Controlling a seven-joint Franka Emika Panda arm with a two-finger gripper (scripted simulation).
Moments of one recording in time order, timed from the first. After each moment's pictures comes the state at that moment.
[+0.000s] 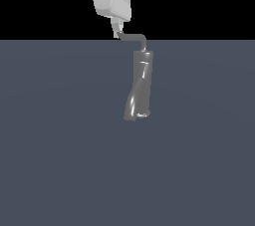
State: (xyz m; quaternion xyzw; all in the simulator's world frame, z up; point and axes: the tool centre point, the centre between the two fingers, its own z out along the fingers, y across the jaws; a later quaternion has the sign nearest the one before) arm 0.001 0.027 0.300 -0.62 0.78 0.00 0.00
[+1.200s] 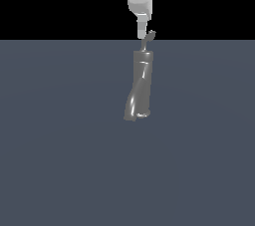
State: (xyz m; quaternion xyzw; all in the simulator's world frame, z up) arm -0.045 -0.036 0.301 -0.64 0.77 0.00 0.00
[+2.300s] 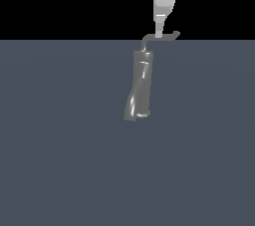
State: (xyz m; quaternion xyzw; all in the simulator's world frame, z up) arm -0.016 -0.084 0.301 -0.64 0.77 0.00 0.00
